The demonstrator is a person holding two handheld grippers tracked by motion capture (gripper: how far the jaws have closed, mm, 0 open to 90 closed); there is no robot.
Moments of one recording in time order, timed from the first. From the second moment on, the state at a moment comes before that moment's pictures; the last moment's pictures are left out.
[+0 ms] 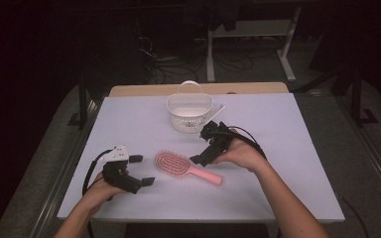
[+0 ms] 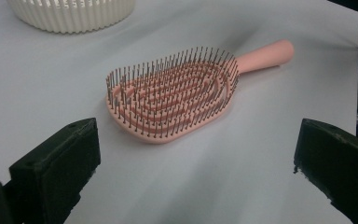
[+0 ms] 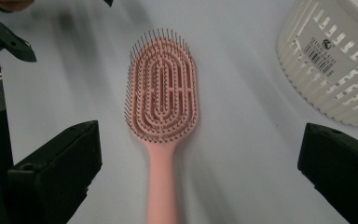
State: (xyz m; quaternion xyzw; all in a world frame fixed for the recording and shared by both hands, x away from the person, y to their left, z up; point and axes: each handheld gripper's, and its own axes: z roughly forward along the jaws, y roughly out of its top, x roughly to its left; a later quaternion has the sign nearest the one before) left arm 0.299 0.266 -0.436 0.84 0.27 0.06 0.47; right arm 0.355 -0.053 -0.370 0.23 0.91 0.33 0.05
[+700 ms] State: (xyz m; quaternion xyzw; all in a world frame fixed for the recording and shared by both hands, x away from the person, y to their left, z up) left arm 0.299 0.265 -0.436 0.84 0.27 0.06 0.47; right arm 0.356 -0.038 -0.382 0.22 0.93 0.28 0.04
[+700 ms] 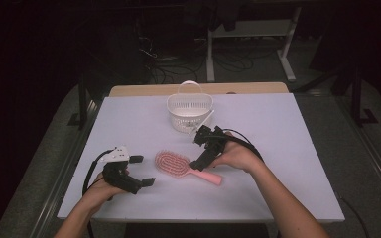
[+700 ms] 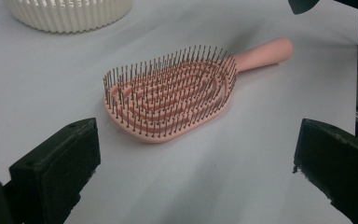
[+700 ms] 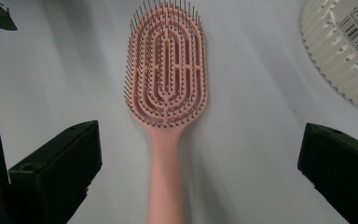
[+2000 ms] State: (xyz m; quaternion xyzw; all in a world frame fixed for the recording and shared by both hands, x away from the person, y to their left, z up) left arm 0.299 0.266 -0.435 0.84 0.26 0.07 0.47; right arm 0.355 -0.015 -0.406 0.20 0.96 0.20 0.03
